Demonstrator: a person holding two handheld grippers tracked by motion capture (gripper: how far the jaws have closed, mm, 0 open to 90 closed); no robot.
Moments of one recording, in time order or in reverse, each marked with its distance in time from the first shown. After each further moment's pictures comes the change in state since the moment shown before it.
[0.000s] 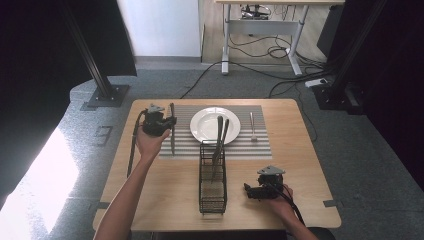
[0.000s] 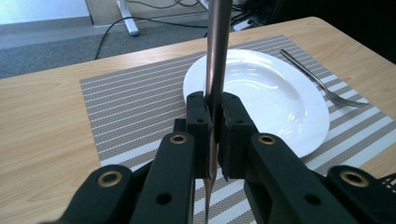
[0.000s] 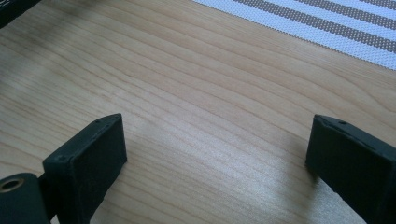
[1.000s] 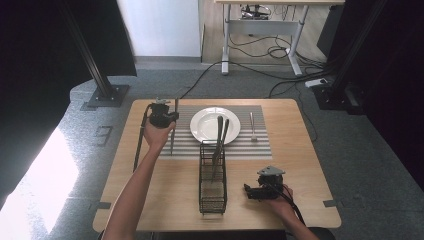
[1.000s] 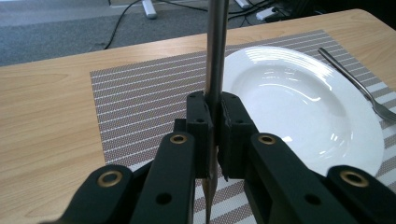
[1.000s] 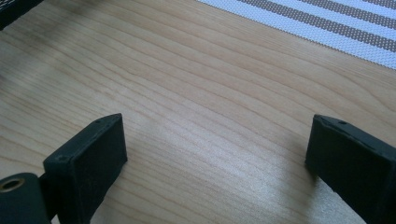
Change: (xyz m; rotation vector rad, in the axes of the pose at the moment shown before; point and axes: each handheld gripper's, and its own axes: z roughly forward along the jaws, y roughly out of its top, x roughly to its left) left arm 0.012 0.013 0.049 0.065 0.071 -0.058; right arm 0.001 -0.001 -0.001 -0.001 0.007 -0.005
